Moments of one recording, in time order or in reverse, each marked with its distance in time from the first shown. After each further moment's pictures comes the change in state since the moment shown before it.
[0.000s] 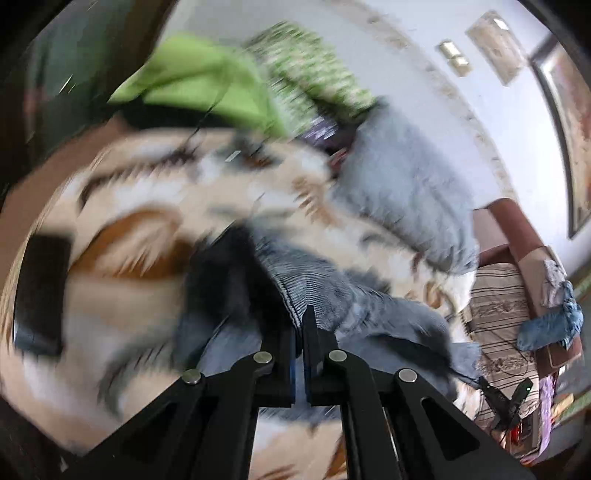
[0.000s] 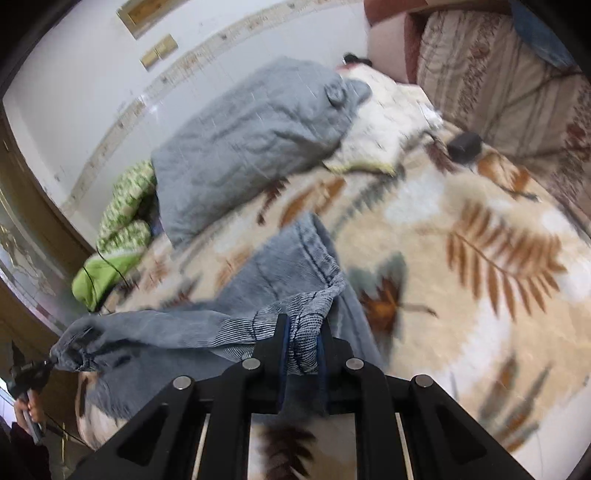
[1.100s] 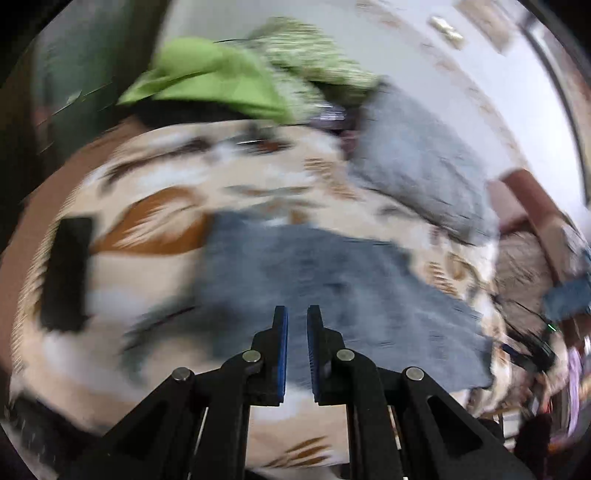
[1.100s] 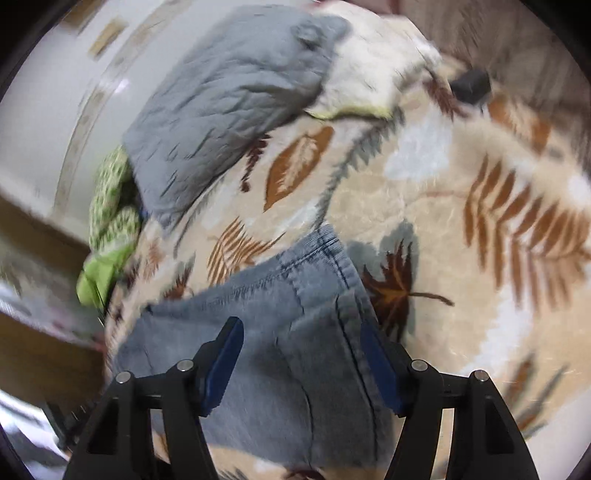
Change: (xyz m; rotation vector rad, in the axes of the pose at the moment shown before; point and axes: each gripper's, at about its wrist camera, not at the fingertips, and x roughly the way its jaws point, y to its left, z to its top) left arm -0.006 -0.043 -0.030 0.165 -0.003 0.047; right arm 0.051 -0.024 0.045 0.192 0.260 0.045
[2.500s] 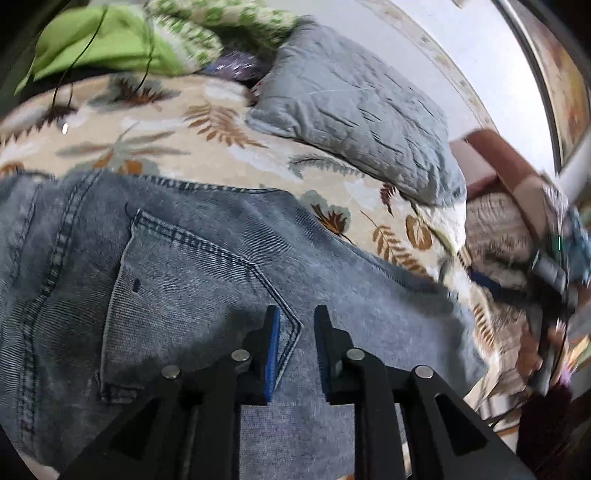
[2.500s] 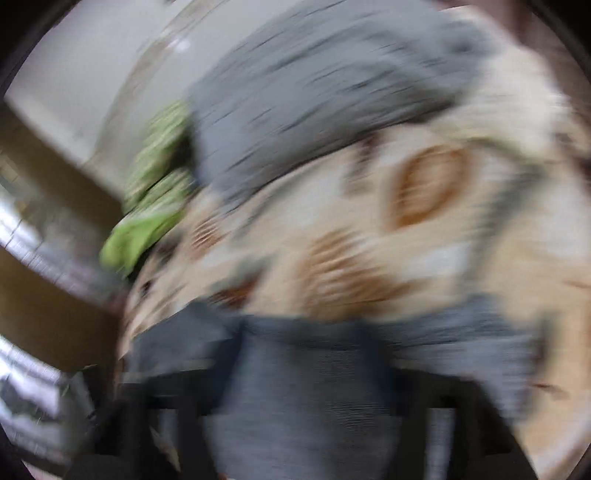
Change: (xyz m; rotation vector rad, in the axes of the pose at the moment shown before) left arm 0.140 -0.109 -0.030 0.099 0.053 -0.121; right arm 0.069 0.138 0.018 -0.294 0.070 0.166
